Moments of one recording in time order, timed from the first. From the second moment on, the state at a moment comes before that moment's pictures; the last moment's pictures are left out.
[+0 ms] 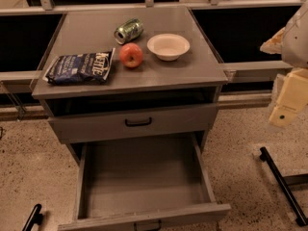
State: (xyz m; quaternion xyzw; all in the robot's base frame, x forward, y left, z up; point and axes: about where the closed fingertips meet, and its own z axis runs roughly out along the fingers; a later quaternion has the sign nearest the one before) arm 0.438 -0.217 0.976 -0.60 0.78 -0.03 0.16
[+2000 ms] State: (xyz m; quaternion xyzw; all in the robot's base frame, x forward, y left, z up) arm 0.492 -0.072 0.967 -0.76 0.62 -0.05 0.19
